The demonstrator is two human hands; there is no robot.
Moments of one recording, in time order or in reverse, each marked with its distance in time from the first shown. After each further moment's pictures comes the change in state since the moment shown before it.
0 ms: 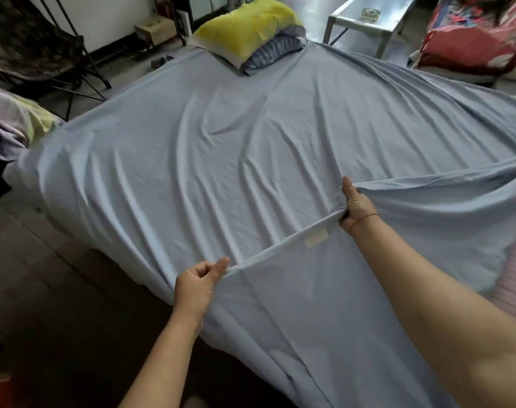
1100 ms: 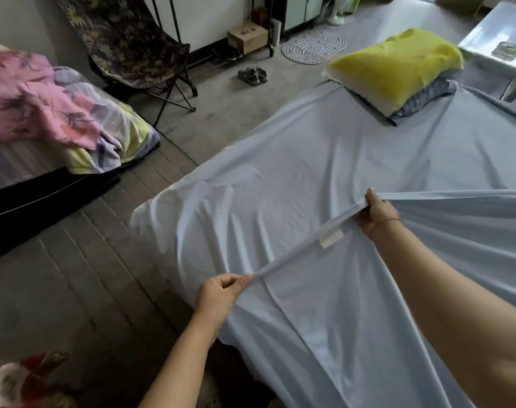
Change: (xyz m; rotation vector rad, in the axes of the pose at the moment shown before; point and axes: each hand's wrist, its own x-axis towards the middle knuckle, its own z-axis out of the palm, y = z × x) left_hand 0.373 0.128 -0.333 -0.046 -0.001 -0.105; right_hand 0.127 0.159 0.524 -0.066 -0.009 0.042
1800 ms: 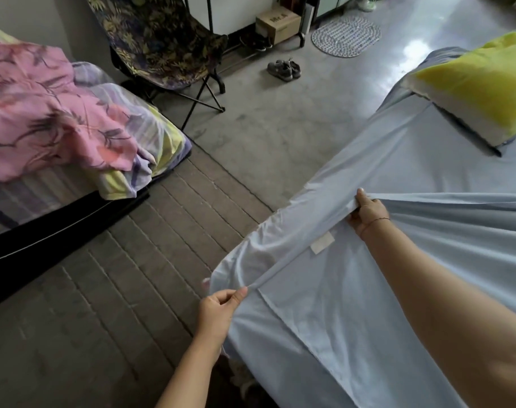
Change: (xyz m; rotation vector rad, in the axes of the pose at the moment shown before) left_hand 0.251 0.056 -0.239 -0.007 0.073 -0.089; right_hand 0.052 0.134 0.349 -0.129 0.012 0.023
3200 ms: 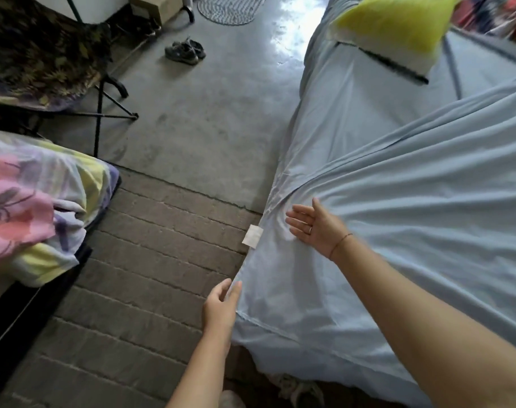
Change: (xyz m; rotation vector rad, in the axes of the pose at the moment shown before) left_hand 0.184 -0.005 -0.042 0.275 -0.234 -0.076; right_hand -0.017 0.120 0.075 0.076 -0.105 0.182
